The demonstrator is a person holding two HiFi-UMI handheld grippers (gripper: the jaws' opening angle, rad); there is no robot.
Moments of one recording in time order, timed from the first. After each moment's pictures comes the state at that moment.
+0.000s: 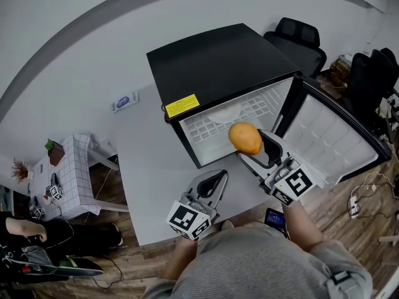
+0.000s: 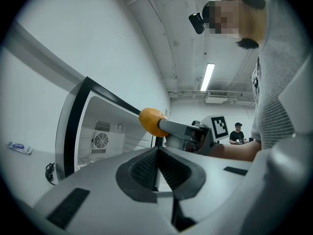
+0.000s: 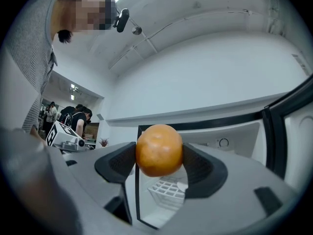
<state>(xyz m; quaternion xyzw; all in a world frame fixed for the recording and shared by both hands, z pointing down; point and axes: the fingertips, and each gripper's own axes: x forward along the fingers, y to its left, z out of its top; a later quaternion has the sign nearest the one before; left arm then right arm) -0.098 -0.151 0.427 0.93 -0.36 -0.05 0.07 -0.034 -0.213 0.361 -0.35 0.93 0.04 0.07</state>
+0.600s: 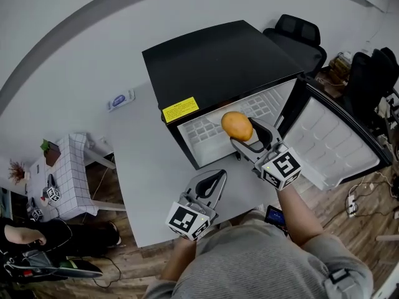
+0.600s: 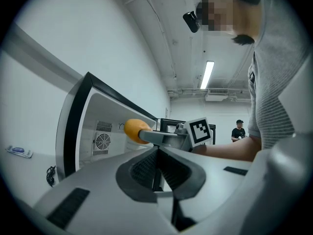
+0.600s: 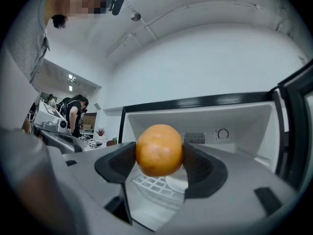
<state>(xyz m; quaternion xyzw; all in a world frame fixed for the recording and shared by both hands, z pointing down) -0.101 -0.169 0.433 0.93 -0.36 -0.04 0.06 -0.050 -0.281 0.401 -0.36 0.93 0.03 0.01</state>
